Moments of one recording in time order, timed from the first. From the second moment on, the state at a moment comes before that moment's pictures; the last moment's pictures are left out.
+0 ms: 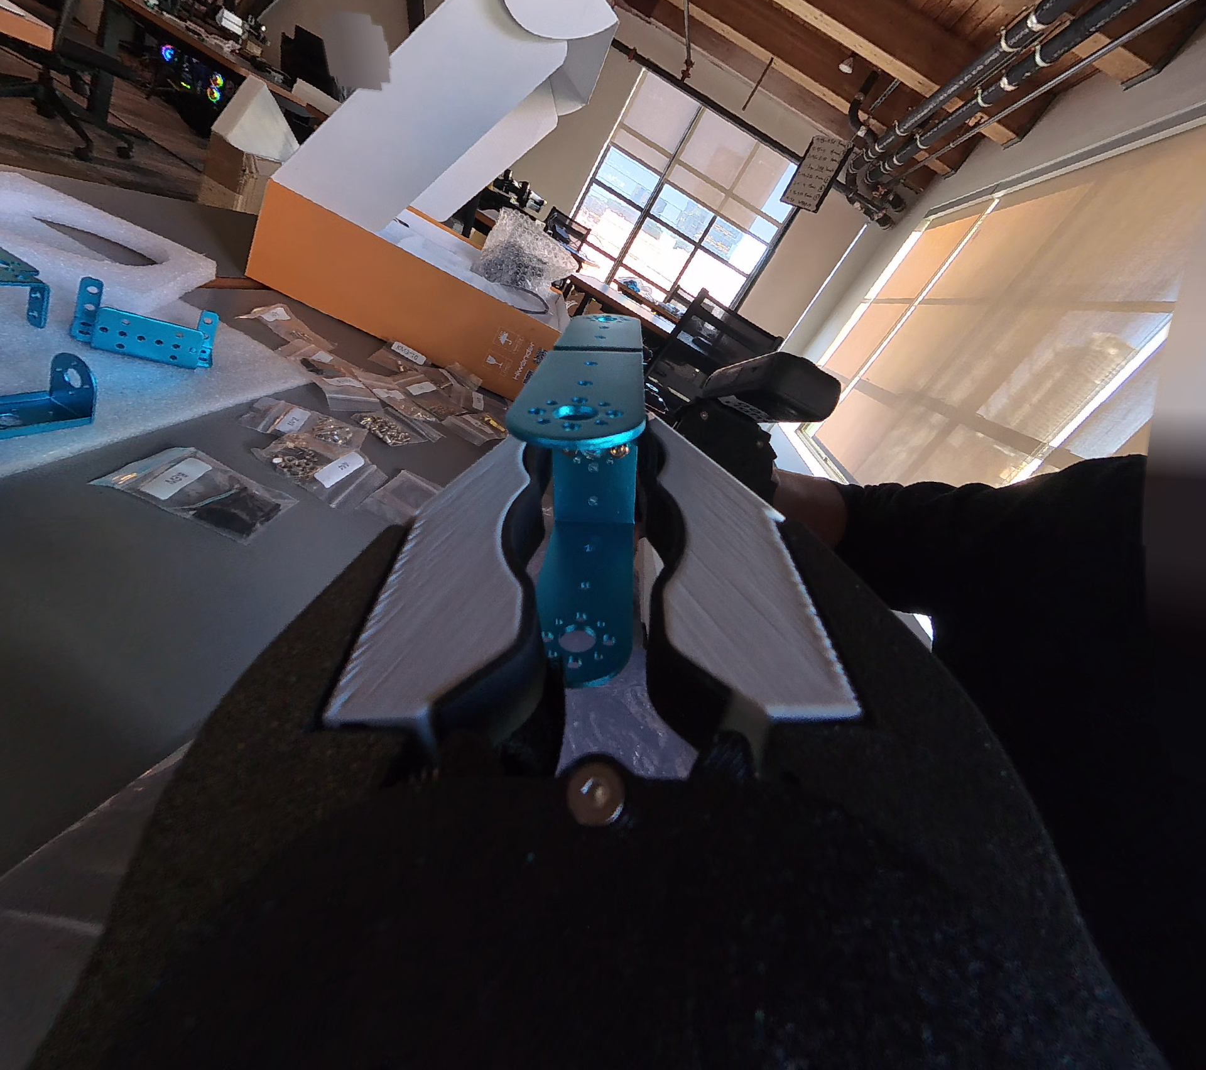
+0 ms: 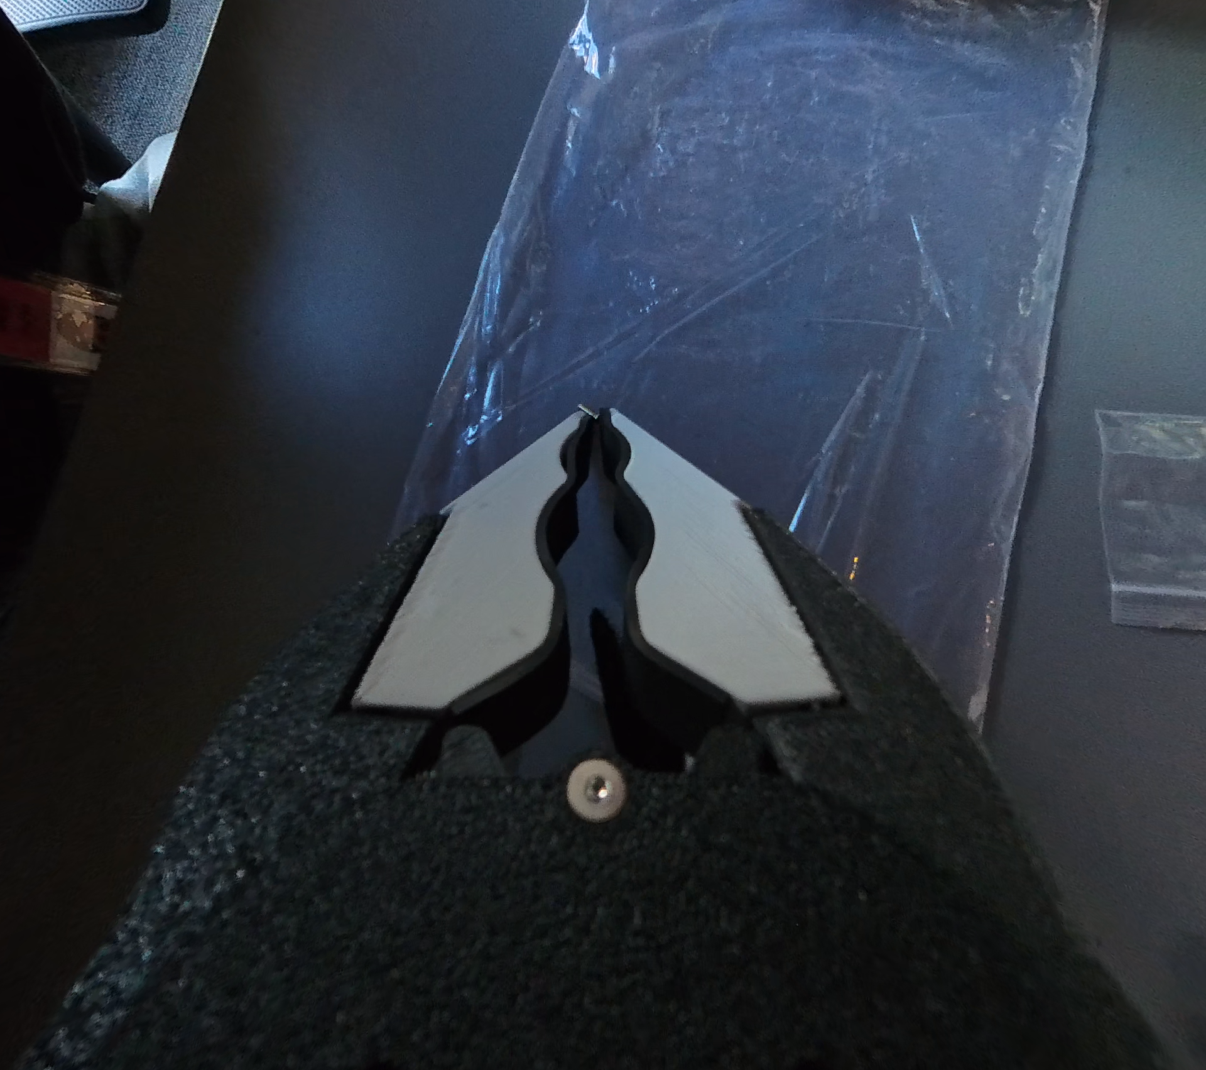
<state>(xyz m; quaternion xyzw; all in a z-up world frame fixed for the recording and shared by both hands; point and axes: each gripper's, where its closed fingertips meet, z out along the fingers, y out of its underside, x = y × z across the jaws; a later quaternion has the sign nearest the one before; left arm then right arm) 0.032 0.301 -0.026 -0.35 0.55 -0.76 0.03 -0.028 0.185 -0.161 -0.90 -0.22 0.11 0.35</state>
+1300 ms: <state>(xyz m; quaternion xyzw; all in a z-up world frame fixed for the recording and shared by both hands) -0.058 0.237 0.123 -0.18 0.36 -0.89 0.20 -0.055 0.259 0.125 -0.75 -0.04 -0.24 0.62</state>
